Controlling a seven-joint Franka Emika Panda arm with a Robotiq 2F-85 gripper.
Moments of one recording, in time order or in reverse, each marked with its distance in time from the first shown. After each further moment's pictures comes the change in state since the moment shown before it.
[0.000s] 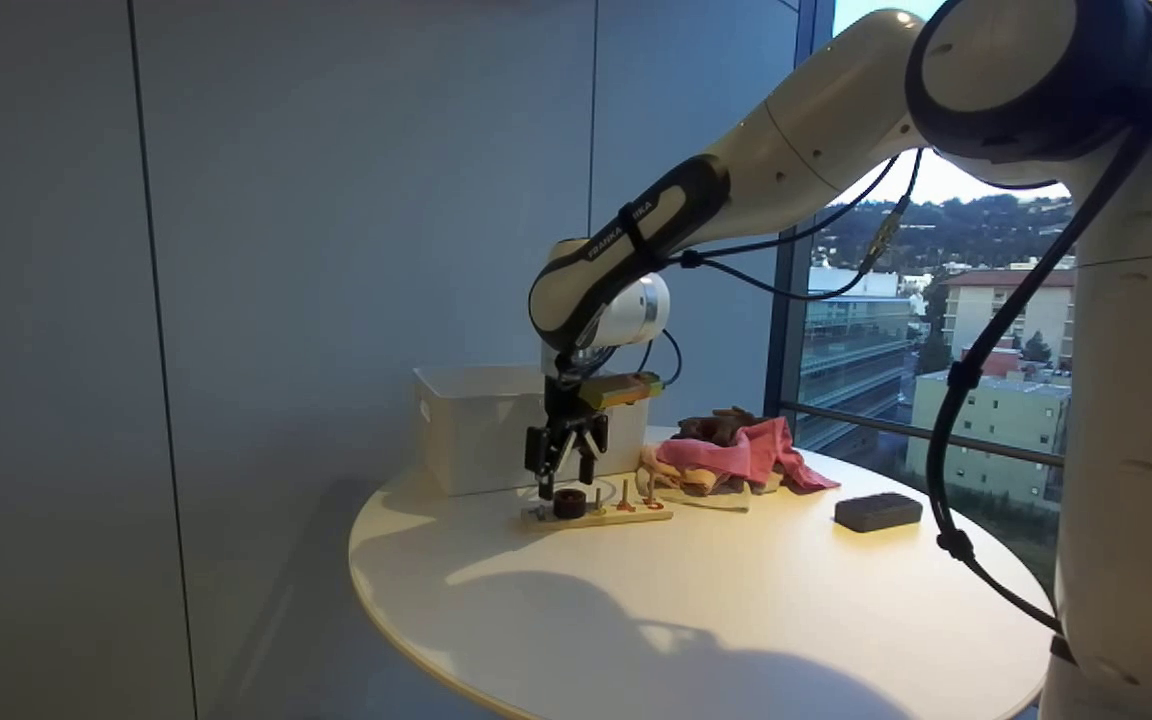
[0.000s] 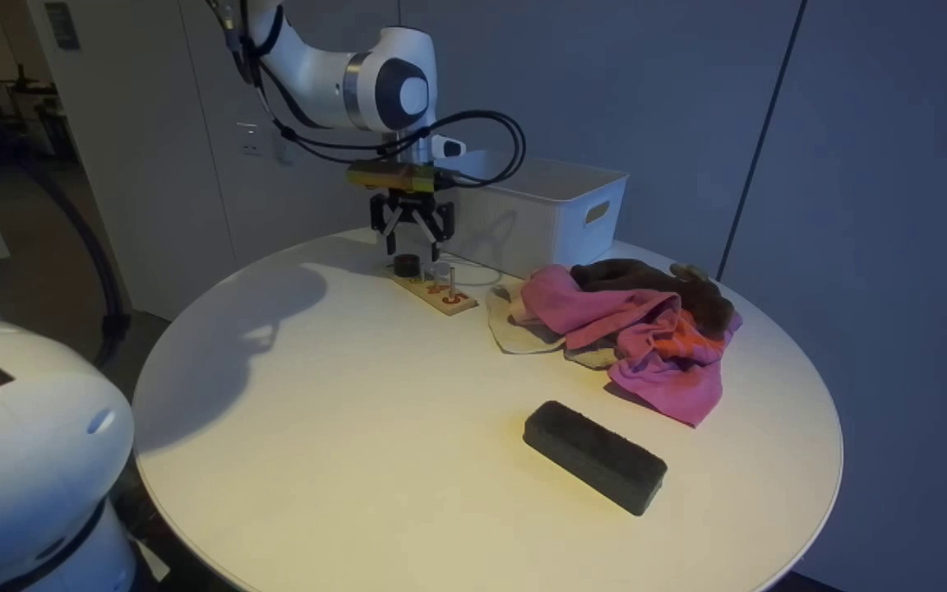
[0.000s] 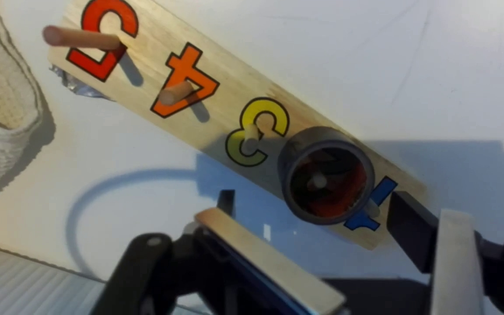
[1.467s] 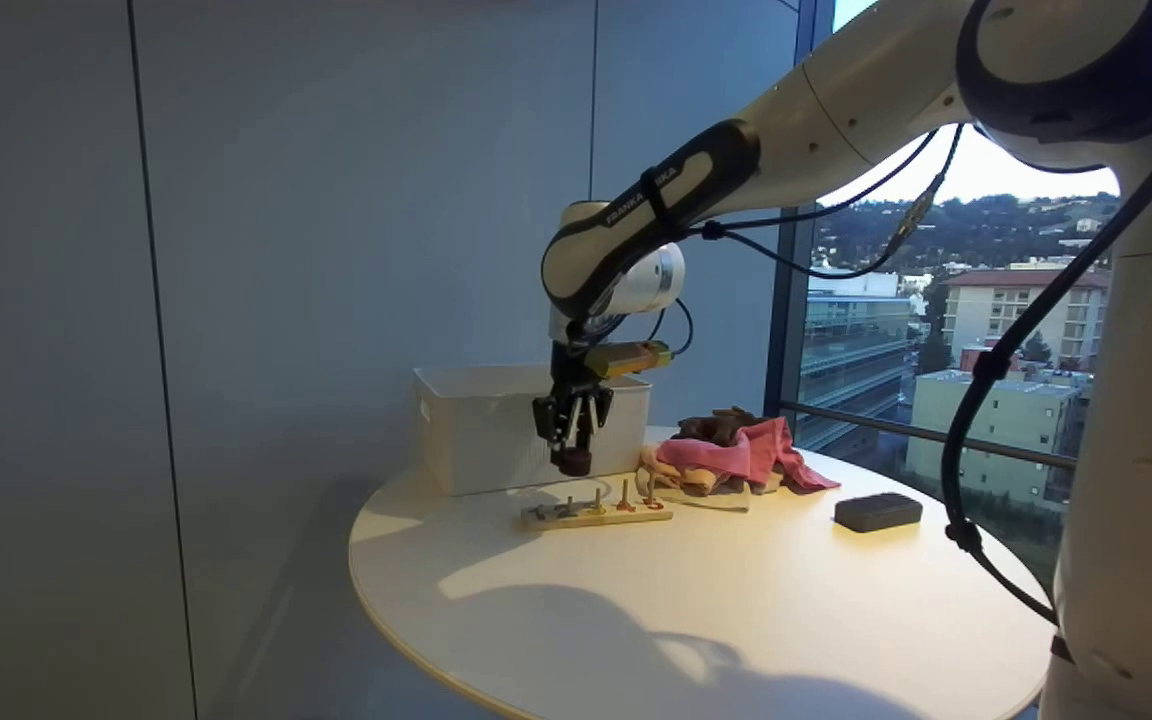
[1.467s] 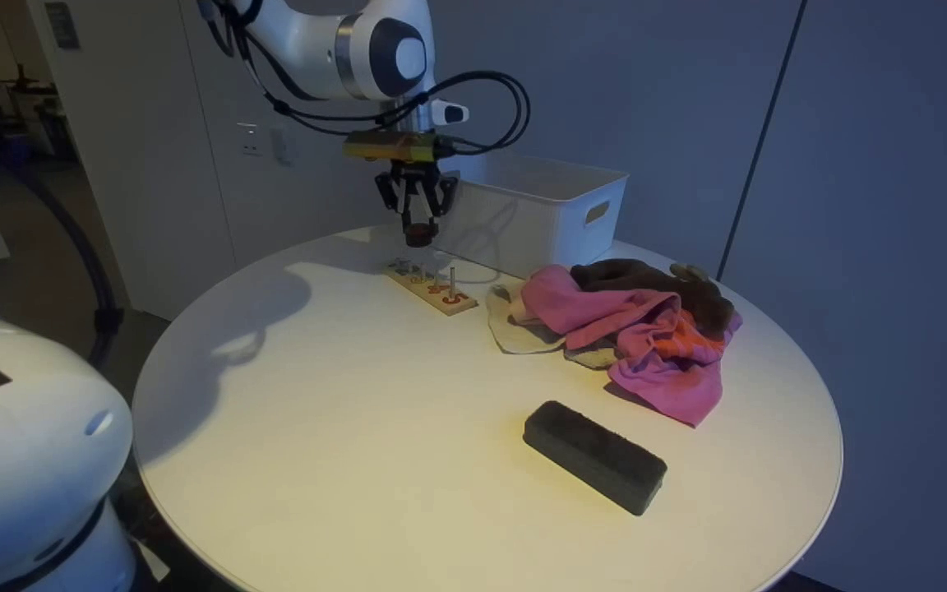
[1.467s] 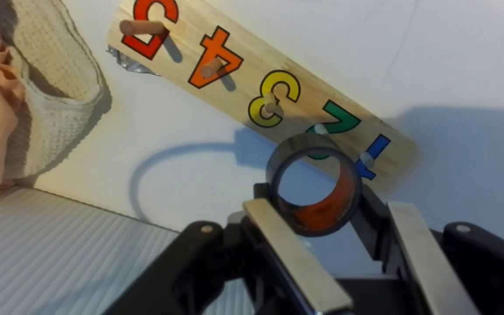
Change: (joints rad) arm -0.010 -0.091 0.000 -0.003 -0.036 0.000 0.054
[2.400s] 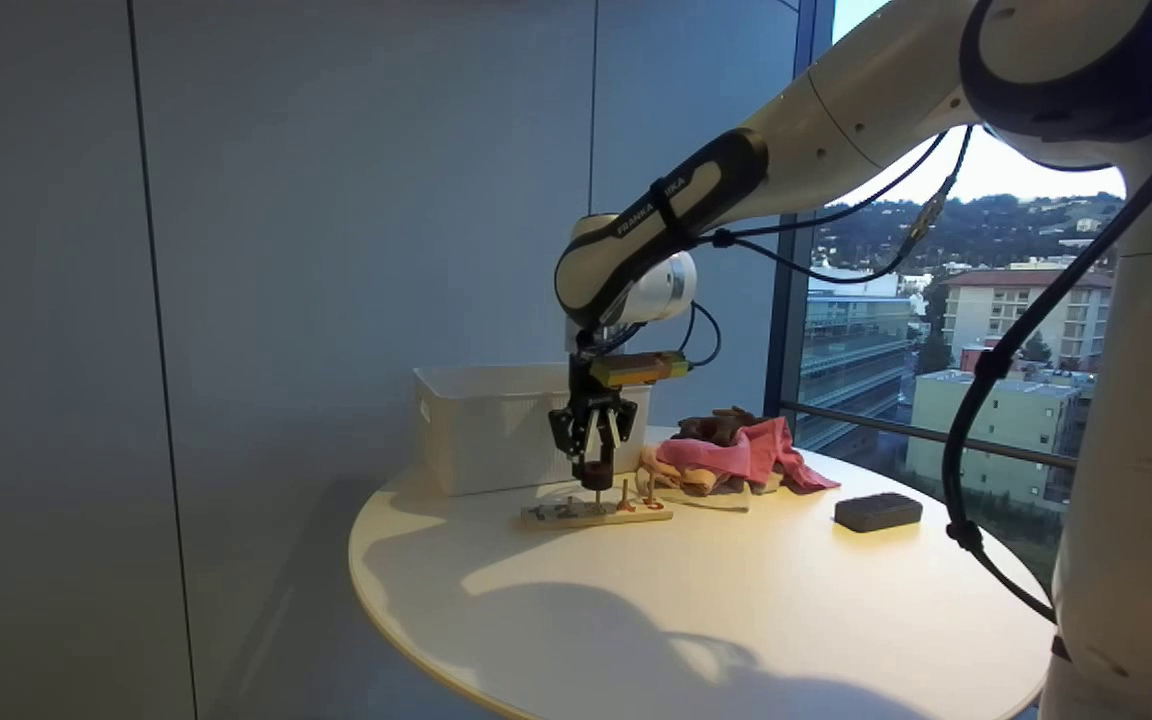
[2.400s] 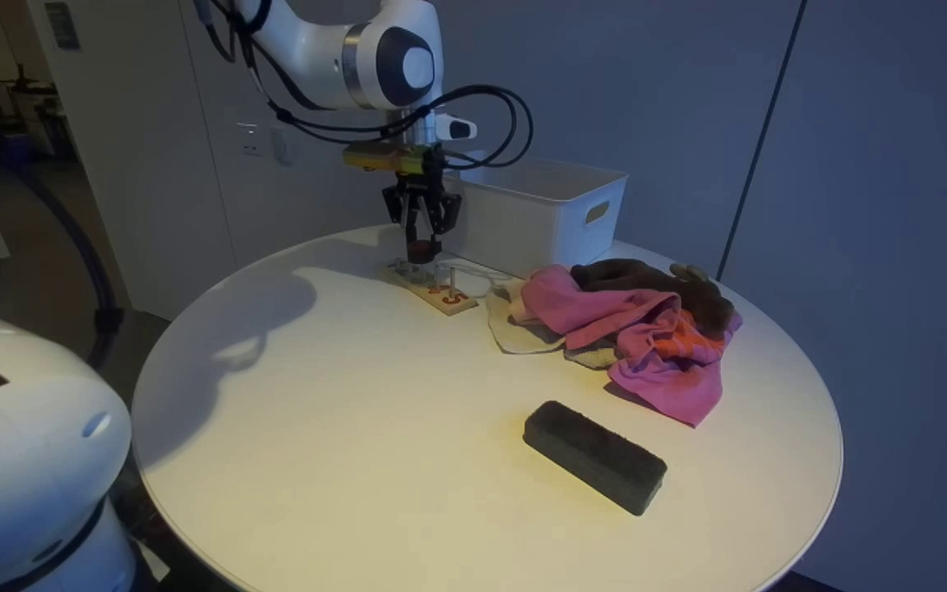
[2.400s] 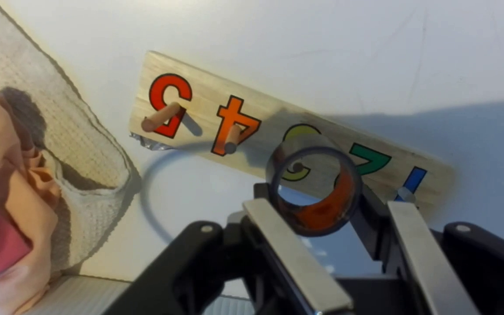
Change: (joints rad) arm -0.011 -0.007 -0.022 -0.038 -0.012 -0.043 0.168
